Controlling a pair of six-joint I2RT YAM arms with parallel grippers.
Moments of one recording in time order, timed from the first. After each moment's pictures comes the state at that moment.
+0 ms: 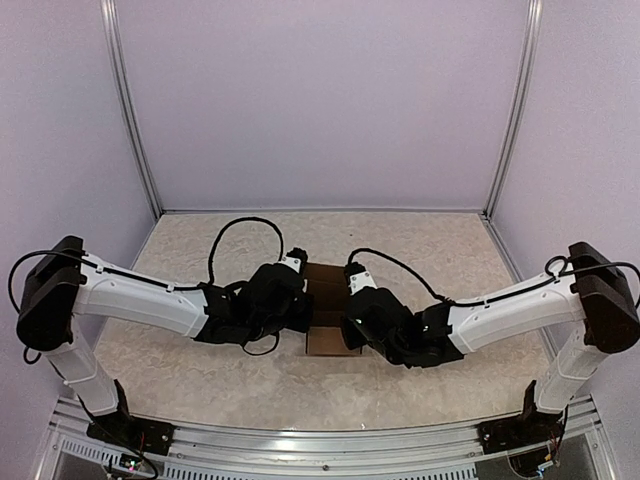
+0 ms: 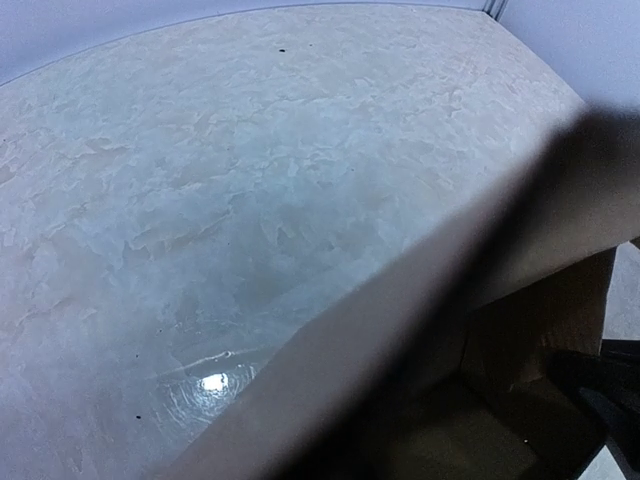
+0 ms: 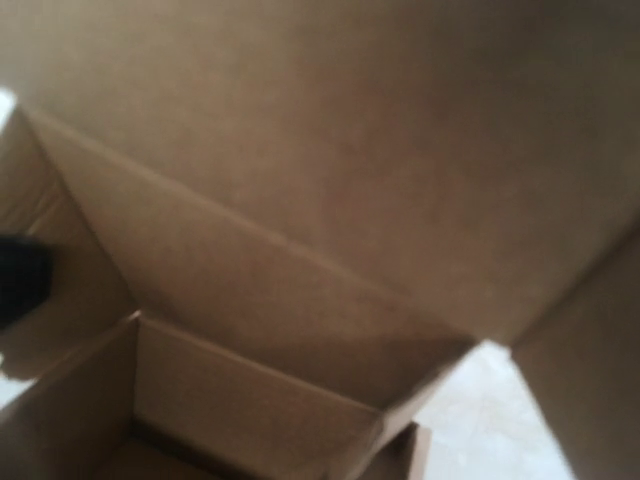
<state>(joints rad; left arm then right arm) -1.08 1.69 0.95 0.09 -0.46 -0.51 1.19 1.66 0.89 0.10 0.66 0.47</state>
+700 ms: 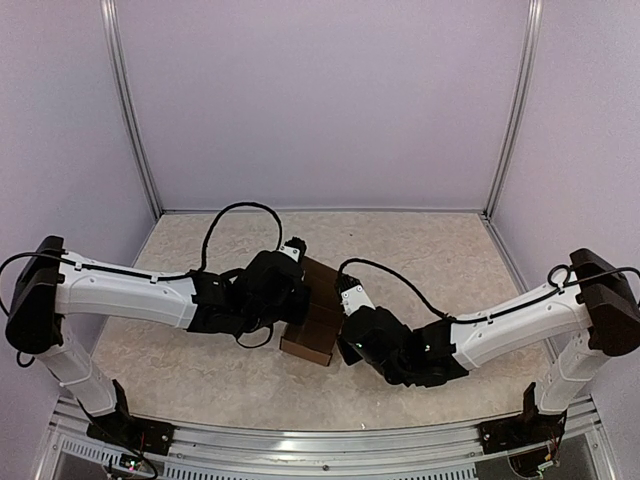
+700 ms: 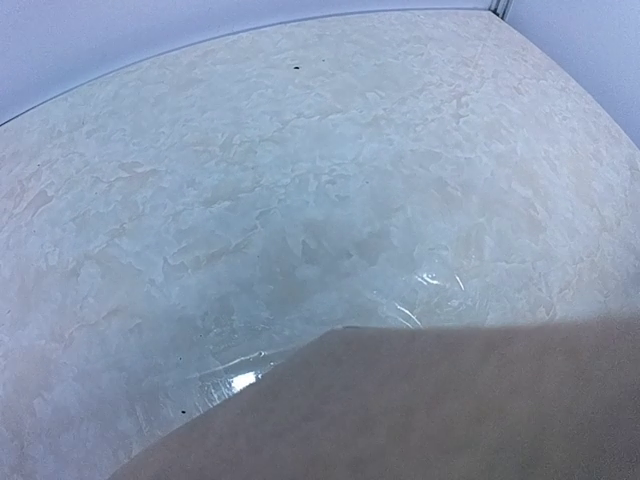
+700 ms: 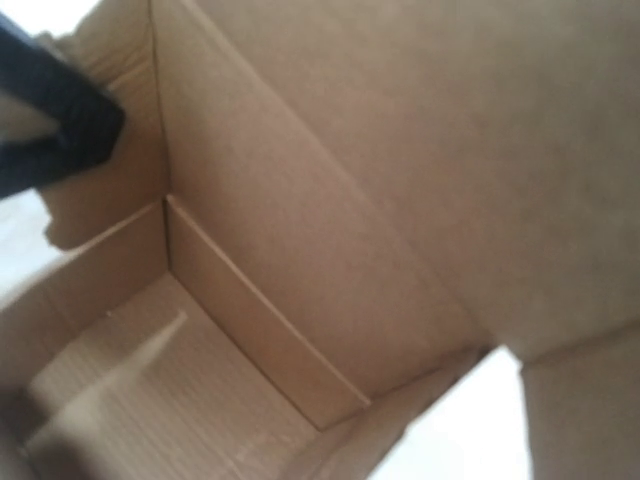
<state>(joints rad) -1.09 1.62 1.02 -0.09 -0.51 -0.47 1.30 1.64 0.85 0.15 0.77 0.36</state>
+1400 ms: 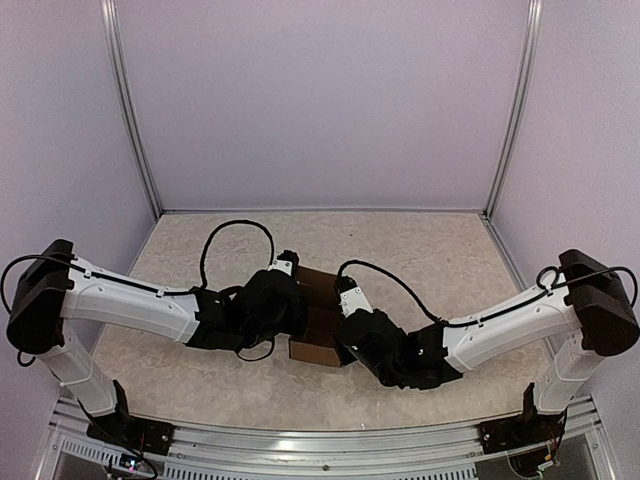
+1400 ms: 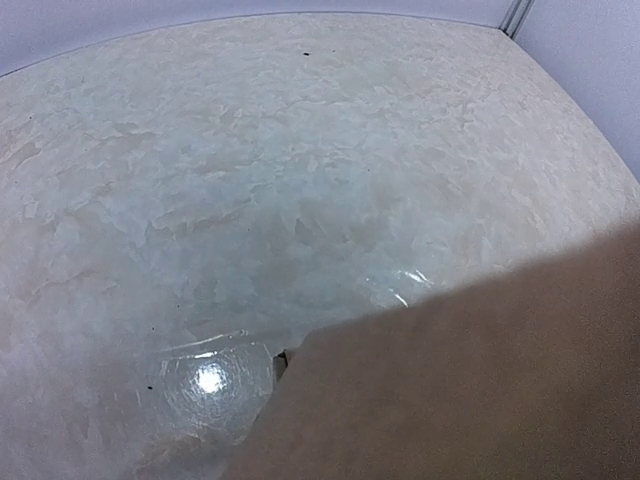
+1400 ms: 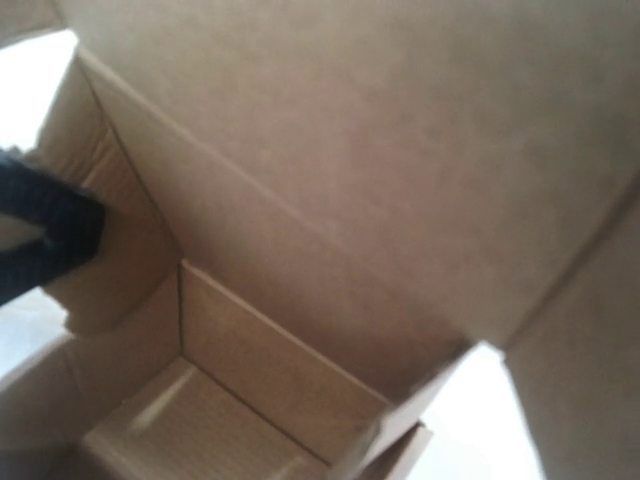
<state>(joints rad) -1.11 1.63 0.92 0.04 -0.53 -0.59 1.30 1.68 0.85 0.22 0.78 0.39</state>
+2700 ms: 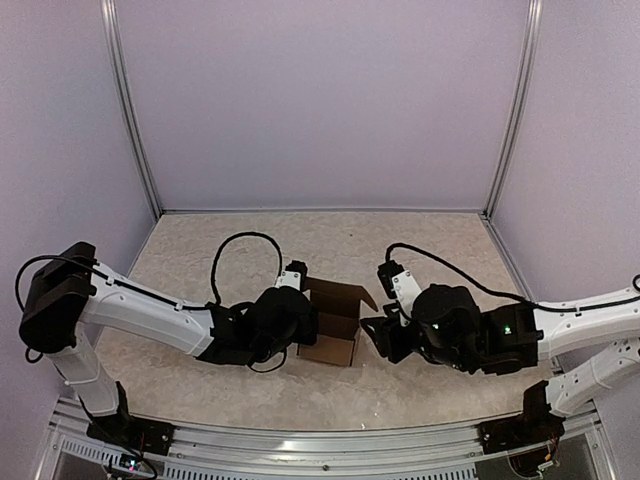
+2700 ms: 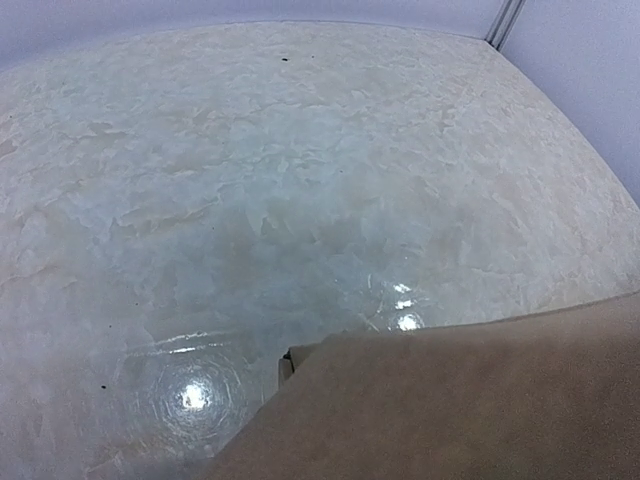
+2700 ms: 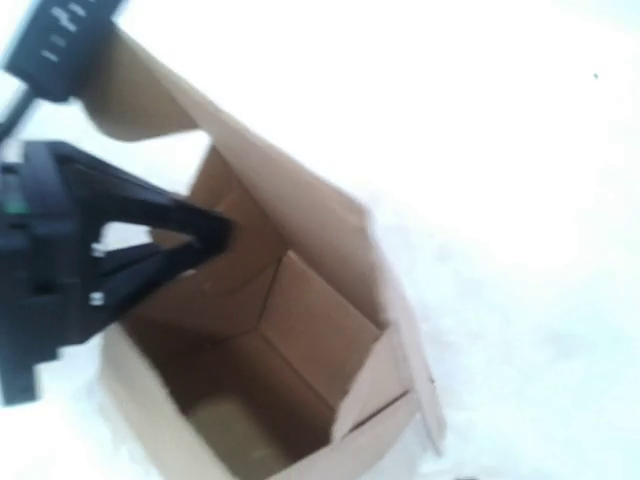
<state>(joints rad) -1.16 1.71 0.89 0.18 -0.58 -0.61 1.29 1.23 0.72 -0.05 0.56 0.41</state>
